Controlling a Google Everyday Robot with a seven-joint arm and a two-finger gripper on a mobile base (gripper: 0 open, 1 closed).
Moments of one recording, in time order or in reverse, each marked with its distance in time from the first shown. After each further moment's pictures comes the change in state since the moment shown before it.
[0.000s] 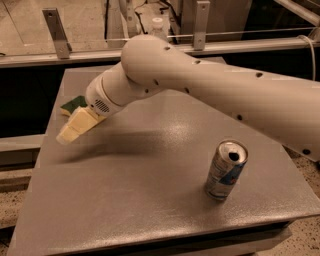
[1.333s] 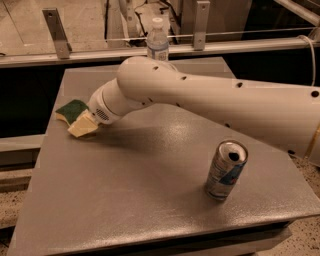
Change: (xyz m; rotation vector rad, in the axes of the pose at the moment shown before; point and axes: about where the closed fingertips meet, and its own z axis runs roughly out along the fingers) arm 0.032 -0.026 0.031 0.095 0.035 0.055
